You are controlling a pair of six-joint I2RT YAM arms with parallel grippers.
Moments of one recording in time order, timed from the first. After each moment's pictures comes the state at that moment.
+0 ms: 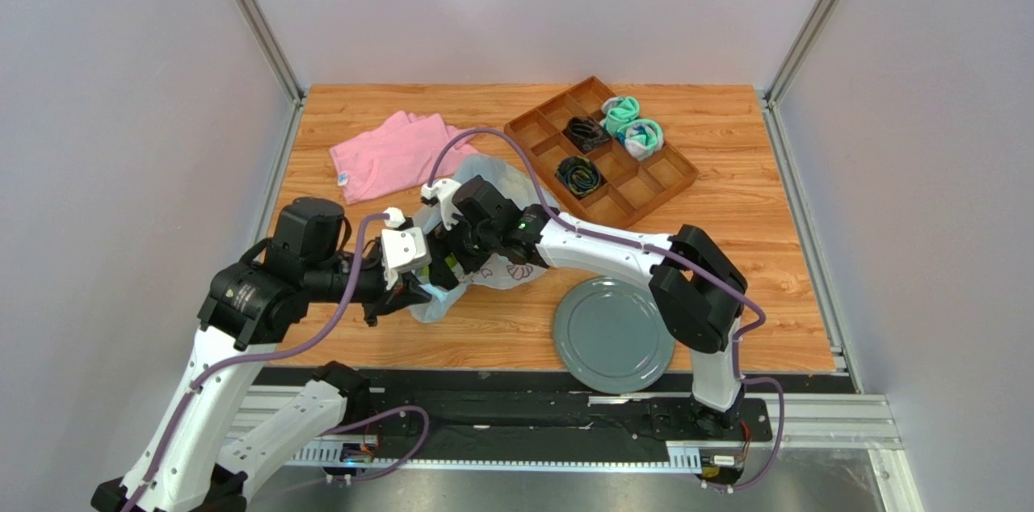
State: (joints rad) left arm -0.45 0.77 1.16 -1.16 0.68 0.52; right arm 0.99 1.93 1.46 -0.26 -0.23 0.20
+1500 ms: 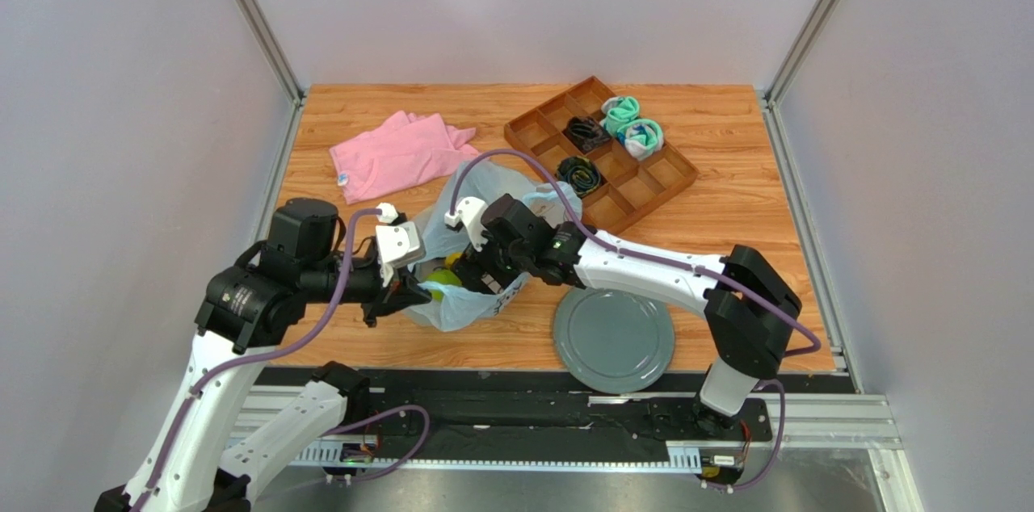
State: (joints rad) left arm -0.41 0.76 1.16 -1.16 0.73 0.46; right arm 1.02 1.69 1.22 -0.31 -0.05 0.00
